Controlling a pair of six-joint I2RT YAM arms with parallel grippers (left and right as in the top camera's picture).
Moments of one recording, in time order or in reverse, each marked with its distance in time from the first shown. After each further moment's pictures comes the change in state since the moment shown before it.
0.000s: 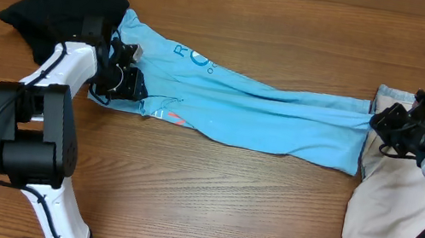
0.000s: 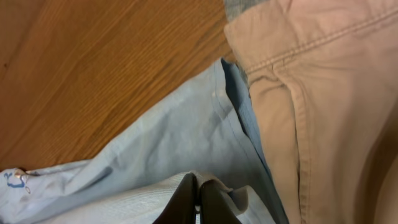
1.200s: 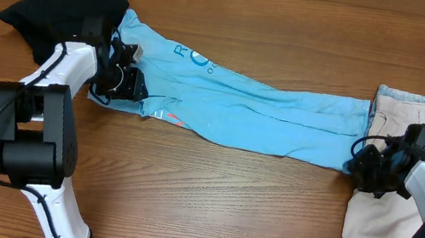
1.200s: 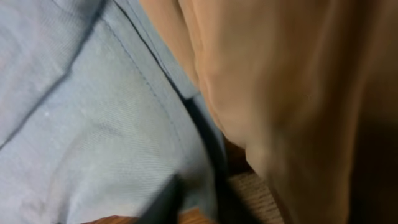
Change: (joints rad) left arm 0.000 0.000 0.000 0.000 0.002 0.000; right arm 0.001 0.000 -0.220 -0.155 0.053 0.019
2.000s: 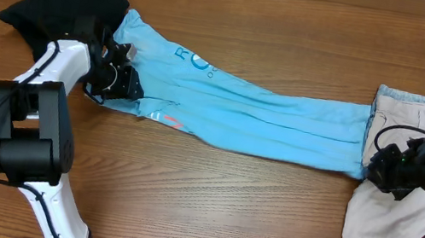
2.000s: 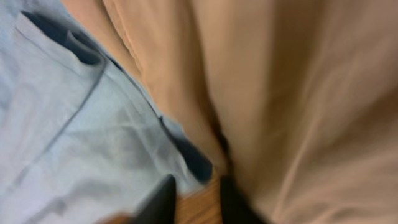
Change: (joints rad) left arm 0.052 0.019 0.035 -0.053 0.020 0.000; right arm -0.085 0.000 0.179 -0.282 0.068 0.009
